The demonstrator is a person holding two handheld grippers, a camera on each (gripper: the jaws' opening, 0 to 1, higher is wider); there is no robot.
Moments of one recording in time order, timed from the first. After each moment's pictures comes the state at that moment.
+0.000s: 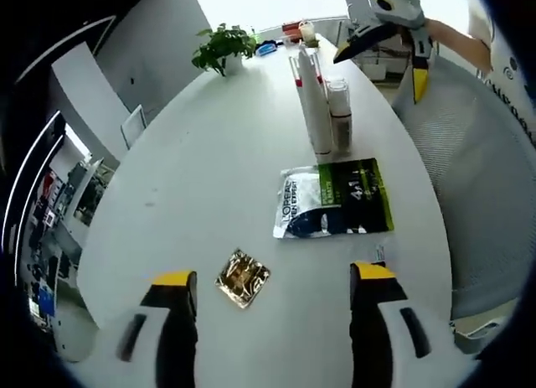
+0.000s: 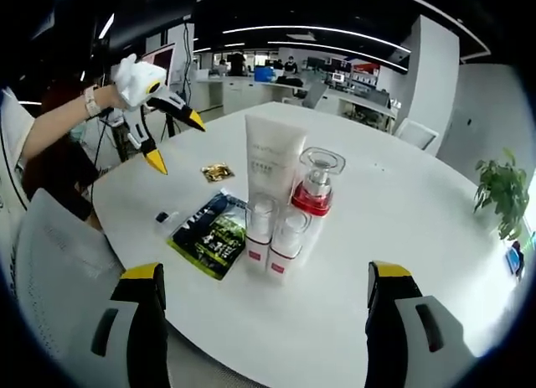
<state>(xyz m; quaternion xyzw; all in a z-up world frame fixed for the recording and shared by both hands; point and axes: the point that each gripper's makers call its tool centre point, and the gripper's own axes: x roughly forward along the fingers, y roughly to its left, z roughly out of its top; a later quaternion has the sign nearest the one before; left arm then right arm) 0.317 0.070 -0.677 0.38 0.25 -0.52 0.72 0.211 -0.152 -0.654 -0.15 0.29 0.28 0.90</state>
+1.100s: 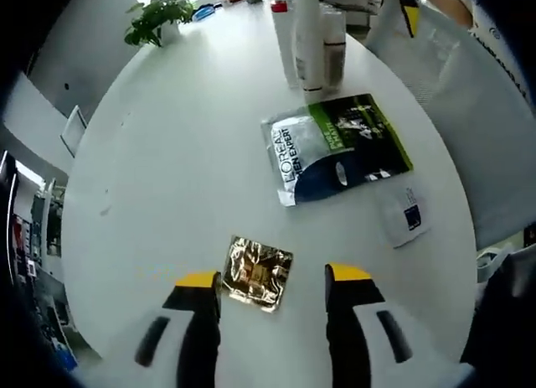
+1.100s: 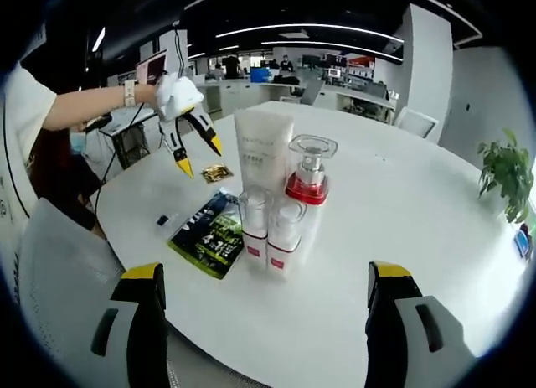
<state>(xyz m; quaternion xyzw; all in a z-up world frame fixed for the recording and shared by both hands) 0.354 0.064 -0.733 0.48 0.31 -0.59 0.57 0.211 -0.156 -0.663 -0.11 0.30 0.28 0.91</state>
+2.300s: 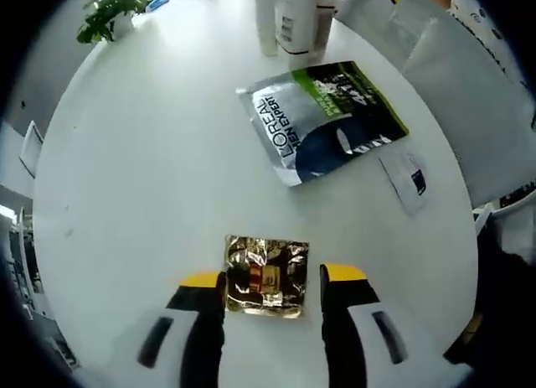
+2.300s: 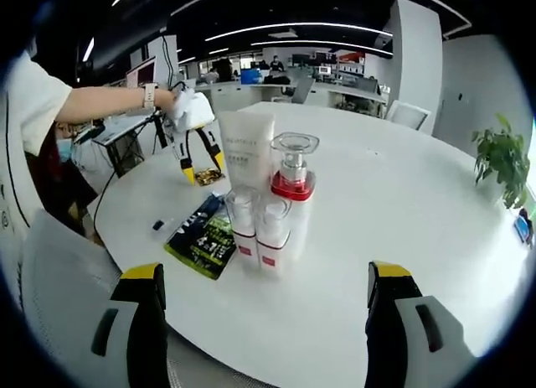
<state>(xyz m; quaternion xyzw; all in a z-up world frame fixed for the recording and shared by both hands) 0.360 0.063 -0.763 0.50 0.34 -0.64 0.47 0.212 -0.165 -0.663 -0.09 0.30 0.26 0.91</state>
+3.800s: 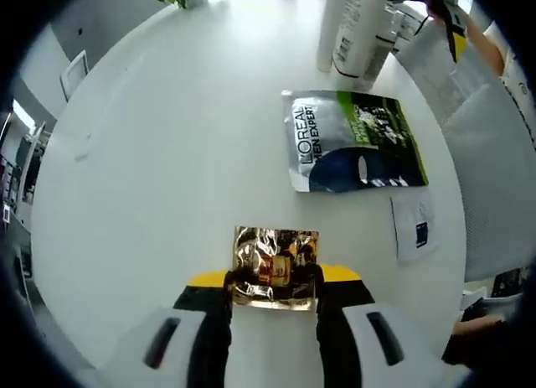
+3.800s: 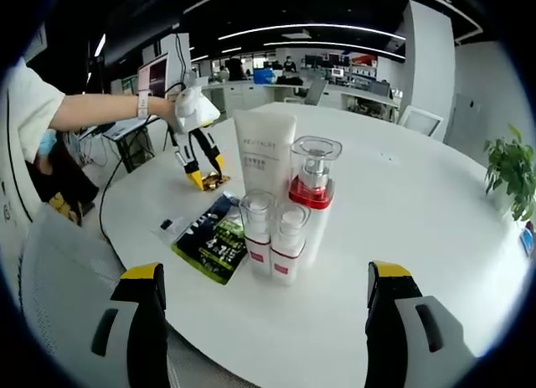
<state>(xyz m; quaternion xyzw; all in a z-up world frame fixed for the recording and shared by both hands) 0.349 0.072 -0.763 0.40 0.42 -0.55 0.60 0.216 -0.147 -0.664 -0.10 0.30 0.30 0.90</state>
